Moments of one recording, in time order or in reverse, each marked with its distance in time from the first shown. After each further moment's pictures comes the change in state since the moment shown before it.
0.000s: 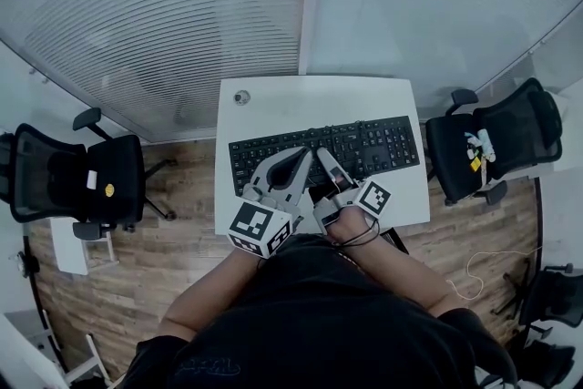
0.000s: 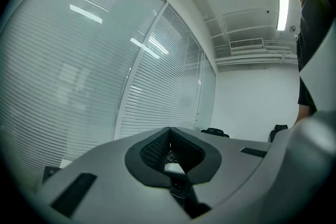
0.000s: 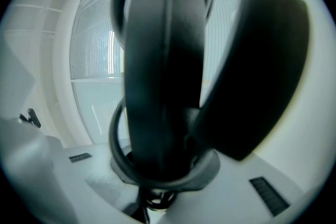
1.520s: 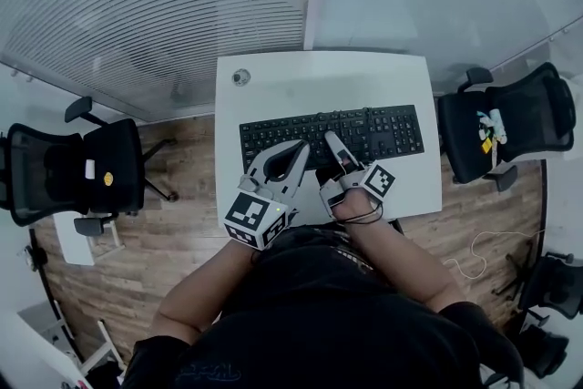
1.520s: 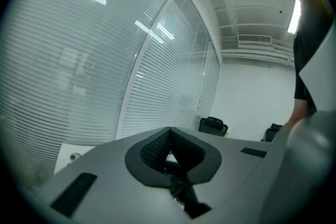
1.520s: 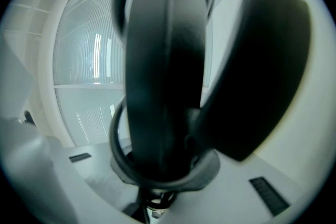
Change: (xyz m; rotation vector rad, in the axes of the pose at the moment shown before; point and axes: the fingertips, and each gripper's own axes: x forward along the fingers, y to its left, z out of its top) left arm 0.014 0.049 -0.057 -0.063 0.151 -0.015; right arm 0.023 -0.085 0.012 0.077 -0.037 -0.123
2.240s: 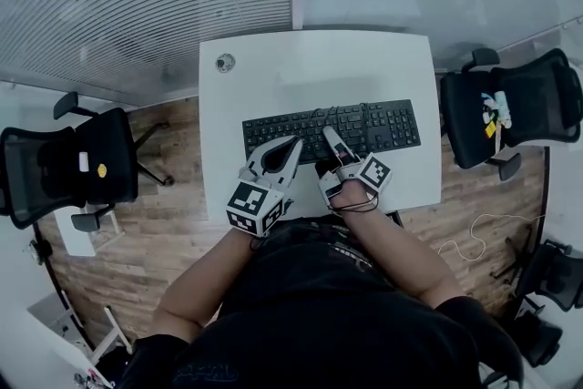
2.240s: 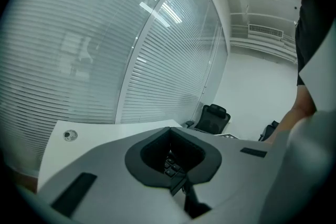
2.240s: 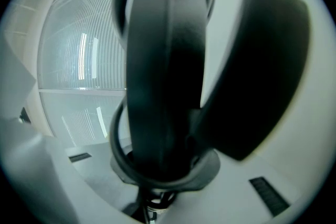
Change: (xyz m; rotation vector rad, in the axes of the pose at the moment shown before) left arm 0.049 0.023 -0.080 -0.069 0.158 0.024; right arm -0.008 -0.086 0.026 0.042 0.003 -0.133
